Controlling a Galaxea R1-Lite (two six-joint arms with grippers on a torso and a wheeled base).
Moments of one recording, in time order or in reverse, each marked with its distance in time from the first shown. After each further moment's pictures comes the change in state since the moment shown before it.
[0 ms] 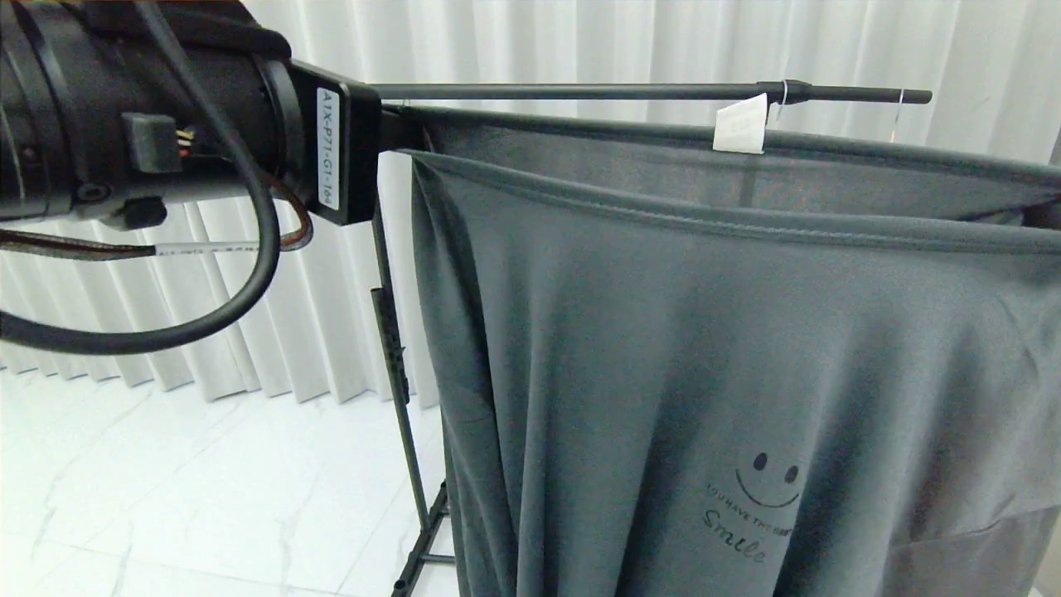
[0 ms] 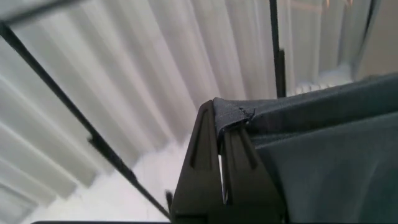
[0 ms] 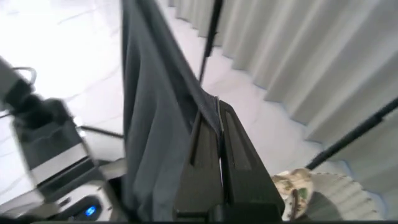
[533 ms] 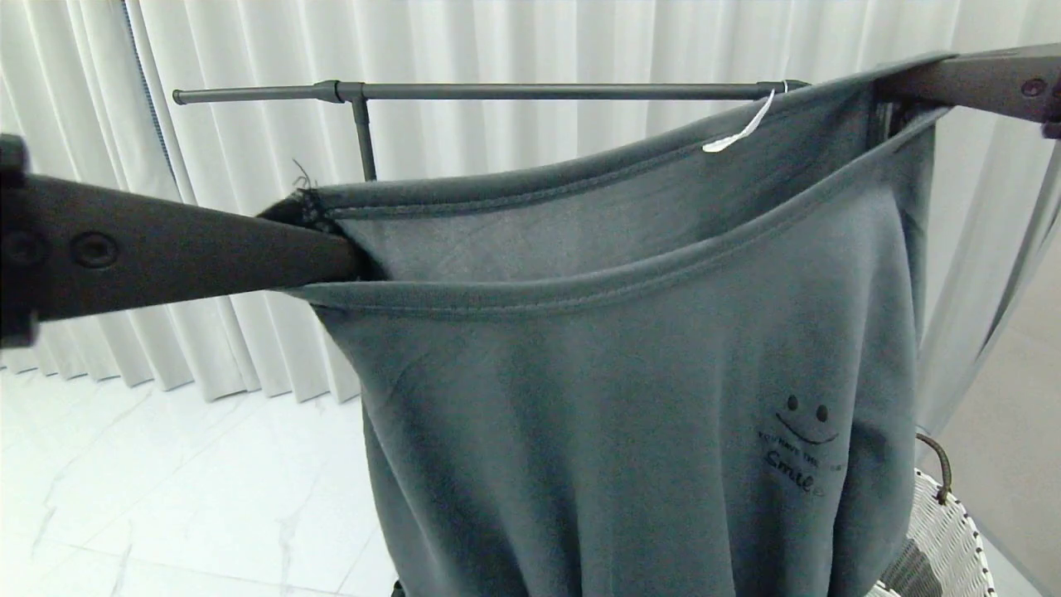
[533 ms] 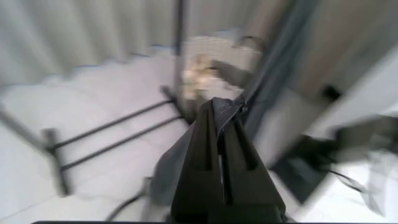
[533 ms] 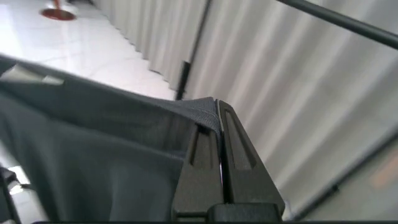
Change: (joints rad) left arm -0.372 -0.130 -0.123 0.488 0.003 -0.570; right arm 0.112 0.171 0.008 -0.447 -0.103 0.005
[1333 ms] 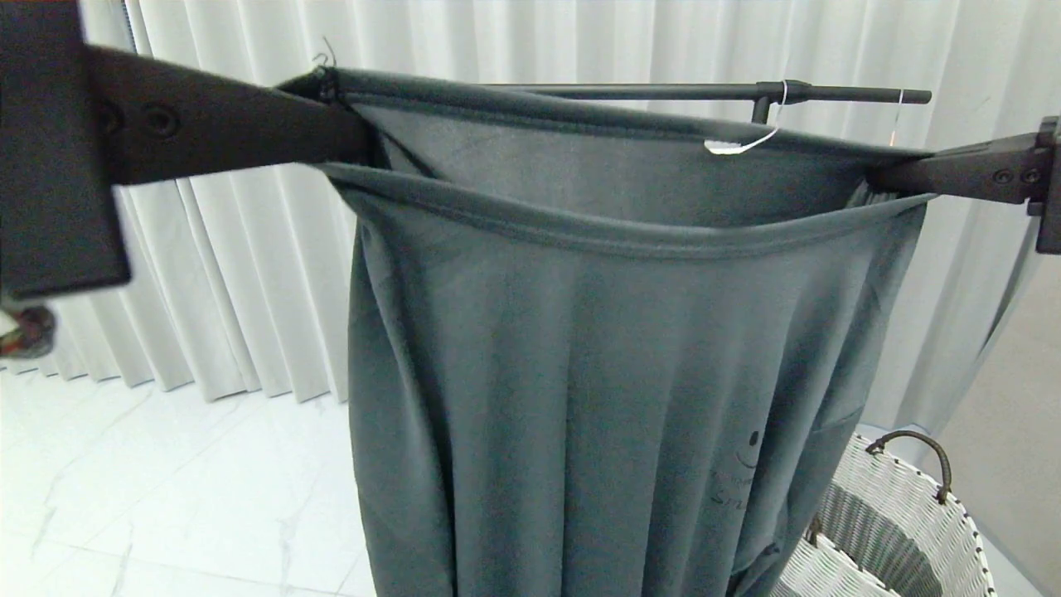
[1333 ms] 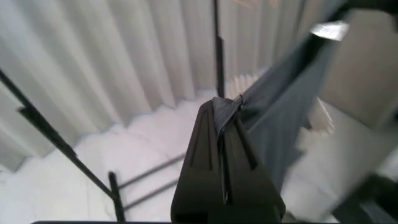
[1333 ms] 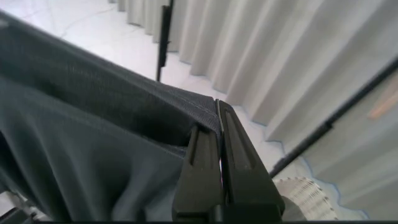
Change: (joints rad) left arm 0.013 0.025 0.033 -0.220 0.208 0.298; right arm -0.027 -0.002 -0.012 0.219 -0.151 -0.003
